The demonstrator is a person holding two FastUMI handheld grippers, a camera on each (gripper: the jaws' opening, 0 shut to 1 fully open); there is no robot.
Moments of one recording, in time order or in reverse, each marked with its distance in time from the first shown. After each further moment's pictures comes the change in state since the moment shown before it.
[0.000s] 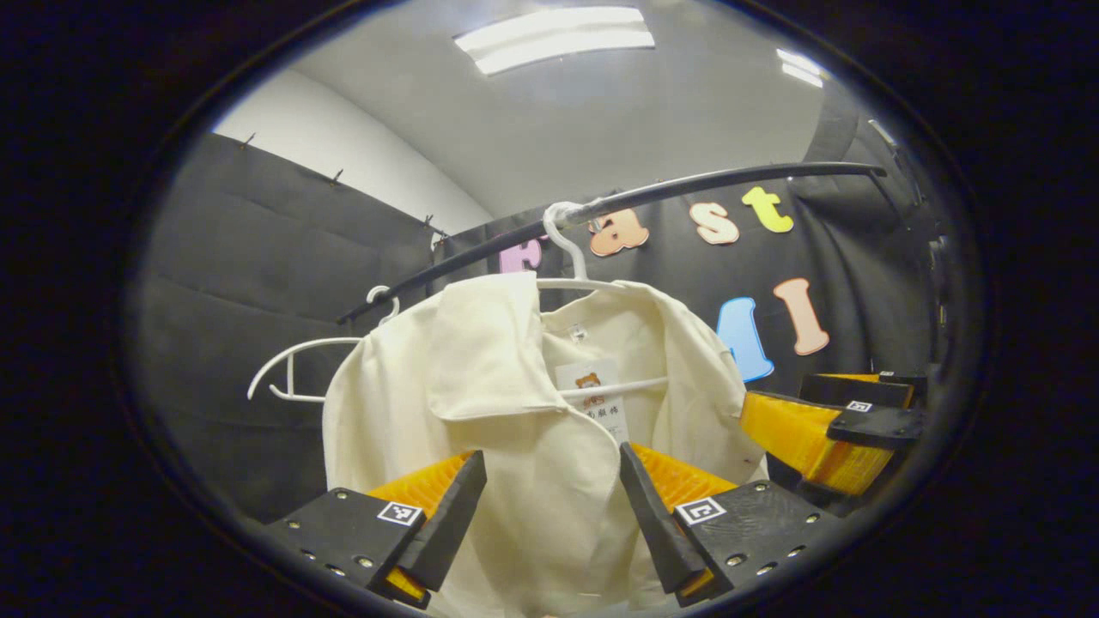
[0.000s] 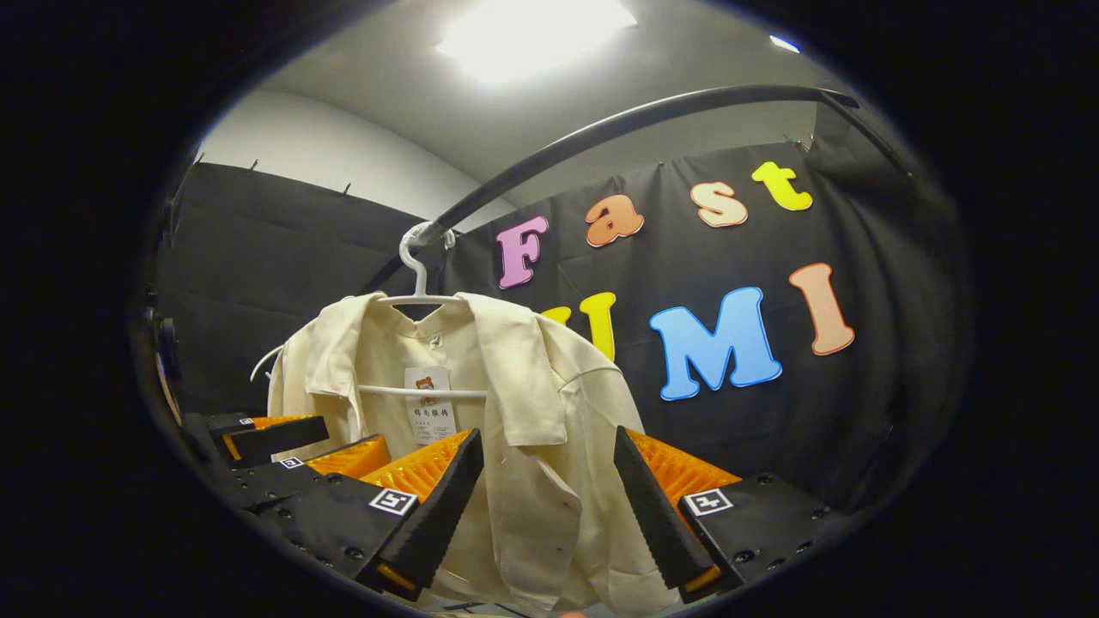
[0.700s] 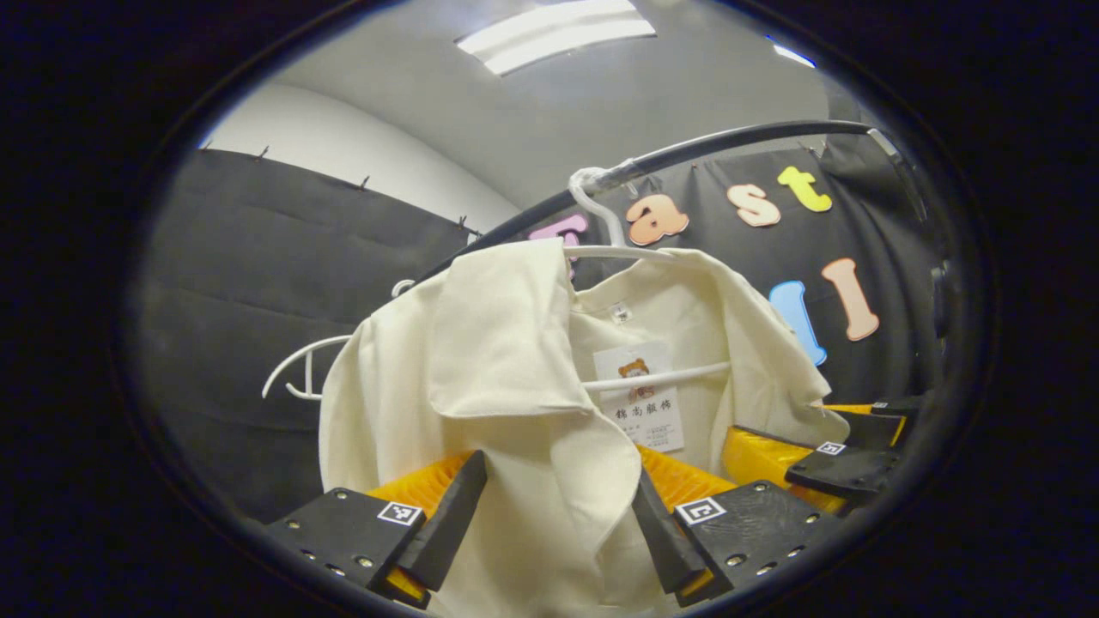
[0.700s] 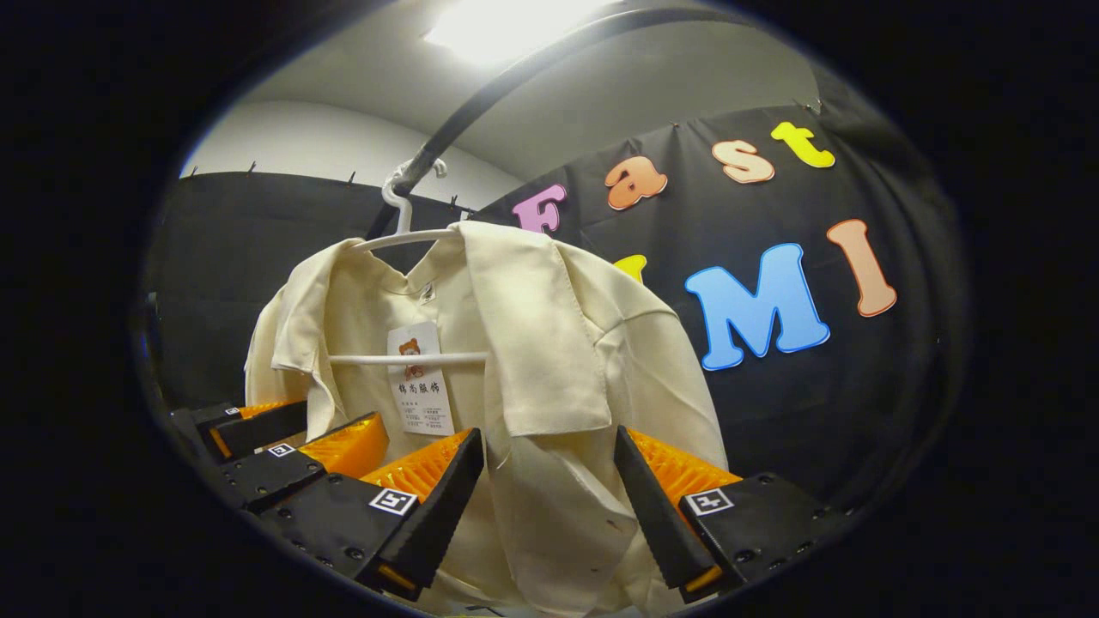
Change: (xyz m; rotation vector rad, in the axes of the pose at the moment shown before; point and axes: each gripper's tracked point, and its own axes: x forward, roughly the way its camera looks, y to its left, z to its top) left arm 0.031 0.026 -0.014 0.053 0.001 0.177; right arm 0.056 0.020 -0.042 0.067 0.076 0.084
